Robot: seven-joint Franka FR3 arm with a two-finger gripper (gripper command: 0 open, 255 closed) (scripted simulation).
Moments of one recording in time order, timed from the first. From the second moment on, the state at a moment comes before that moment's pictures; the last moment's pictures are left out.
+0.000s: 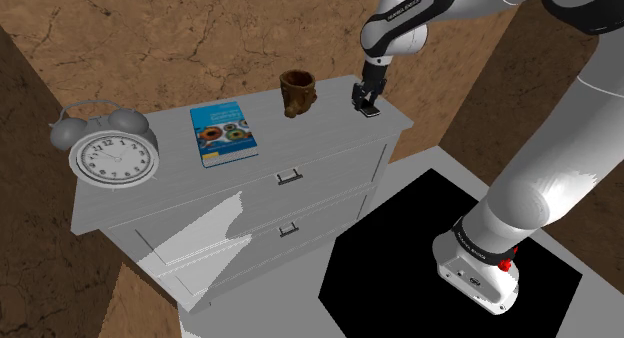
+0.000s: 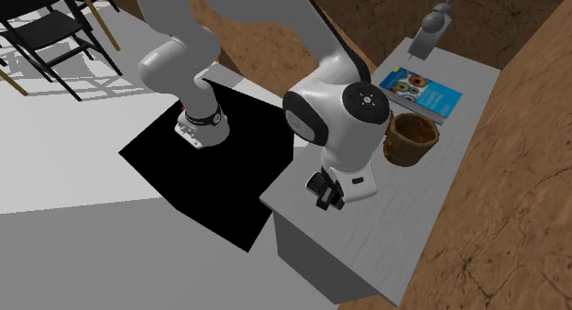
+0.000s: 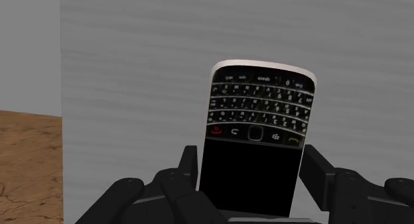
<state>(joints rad) -0.11 0.12 -0.11 -2.18 0.08 2.26 -0.24</state>
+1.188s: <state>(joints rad) -0.11 0.01 -0.11 -2.07 0.06 2.04 -0.22</state>
